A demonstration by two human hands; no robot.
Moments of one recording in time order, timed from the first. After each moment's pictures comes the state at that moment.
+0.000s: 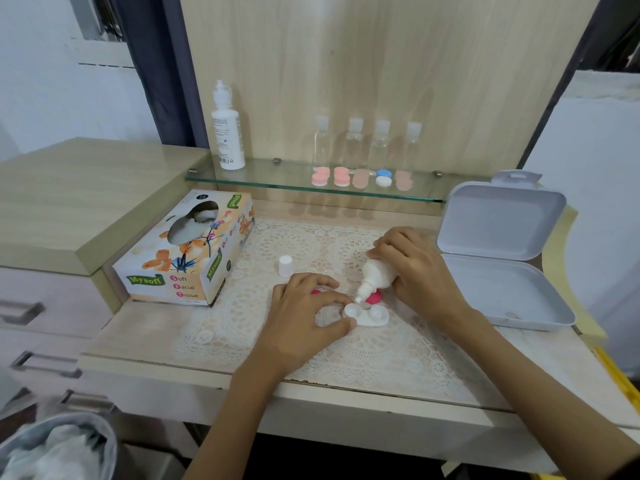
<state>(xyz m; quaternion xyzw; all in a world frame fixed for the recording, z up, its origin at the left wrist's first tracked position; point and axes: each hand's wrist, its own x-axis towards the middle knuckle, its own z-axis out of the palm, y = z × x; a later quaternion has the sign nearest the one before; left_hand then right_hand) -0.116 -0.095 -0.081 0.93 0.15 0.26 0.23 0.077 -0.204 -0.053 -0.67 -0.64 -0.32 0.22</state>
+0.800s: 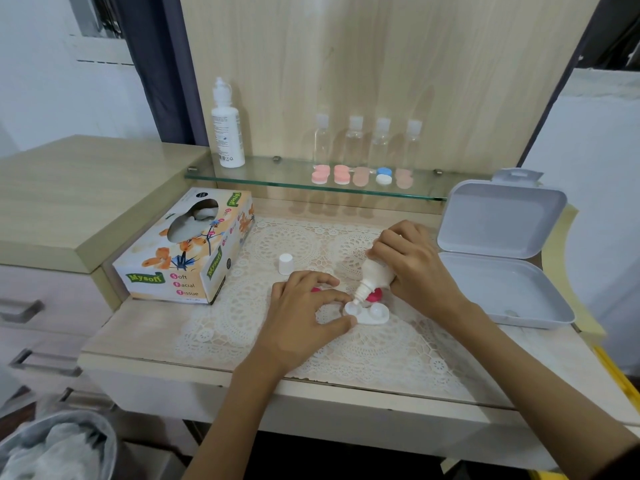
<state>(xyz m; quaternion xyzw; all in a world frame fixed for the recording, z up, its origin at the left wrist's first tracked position) -0.116 -0.095 -0.081 0.93 0.16 0.26 0.22 0.074 -0.198 -0.047 -0.63 -0.66 -0.36 0.20</state>
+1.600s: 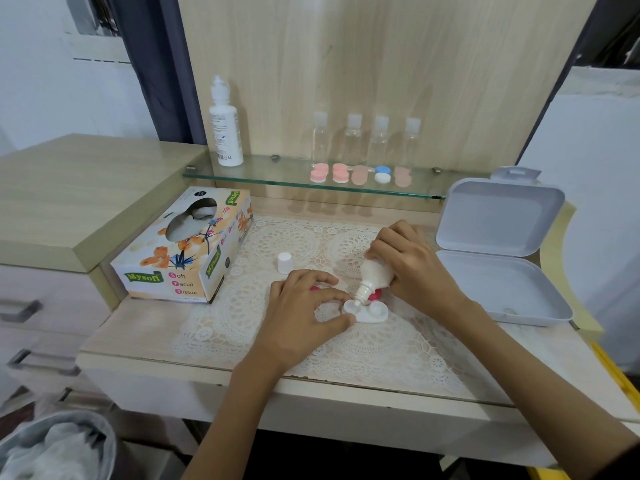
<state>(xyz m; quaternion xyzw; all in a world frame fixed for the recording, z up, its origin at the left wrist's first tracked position) -0.117 -0.095 -0.080 0.92 0.16 0.26 0.23 0.070 -0.200 -0.042 -0.65 -0.66 -0.31 0.19</state>
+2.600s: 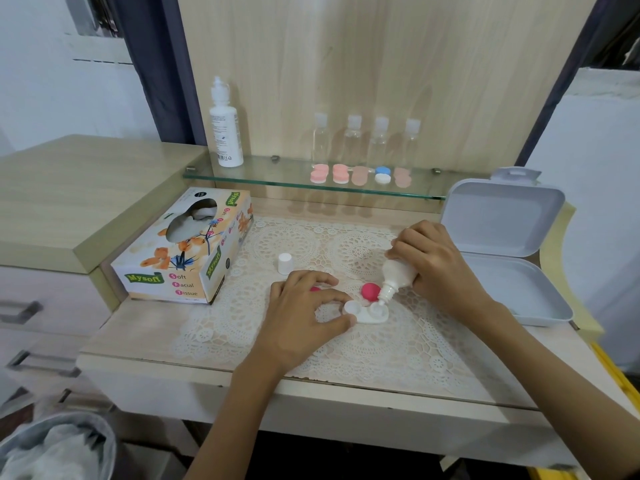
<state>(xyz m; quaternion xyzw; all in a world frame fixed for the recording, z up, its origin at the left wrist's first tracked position) -0.117 -0.096 -0.080 0.92 0.16 0.26 0.24 0.090 -0.221 -0.041 -0.65 -0.66 -0.34 0.18</state>
